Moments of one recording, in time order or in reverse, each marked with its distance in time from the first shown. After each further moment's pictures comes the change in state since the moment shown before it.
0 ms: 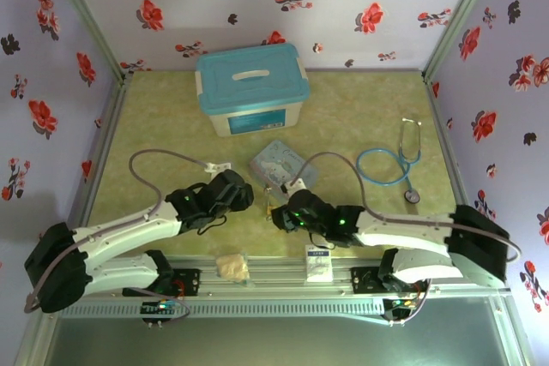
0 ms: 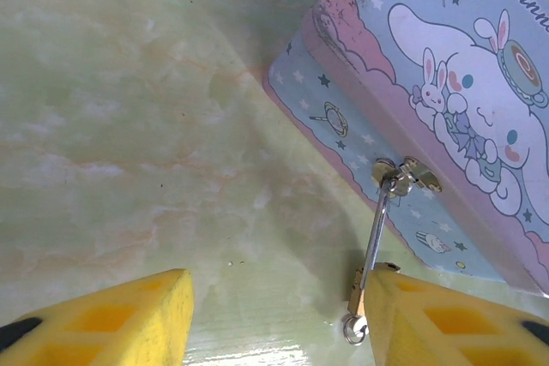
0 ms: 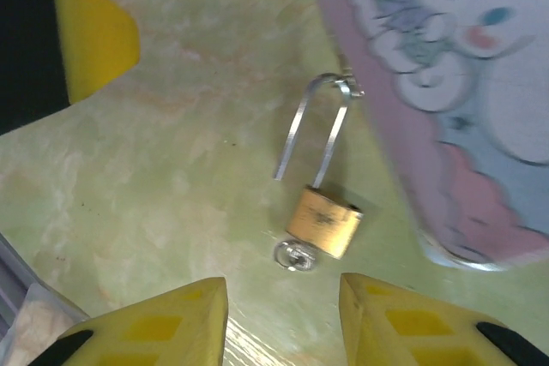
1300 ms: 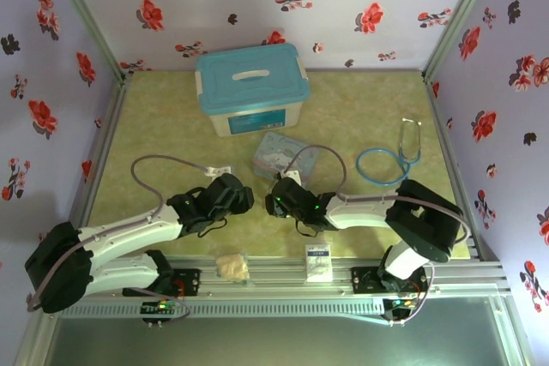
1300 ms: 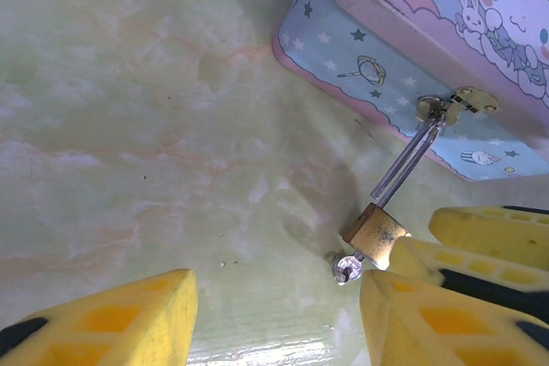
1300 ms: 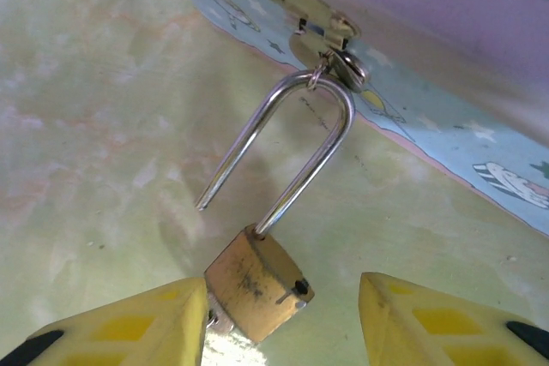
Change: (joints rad) left arm 0.011 0.014 -0.079 0.119 0.042 -0.003; right arm -0.120 0.317 0.099 0.095 0.040 0.113
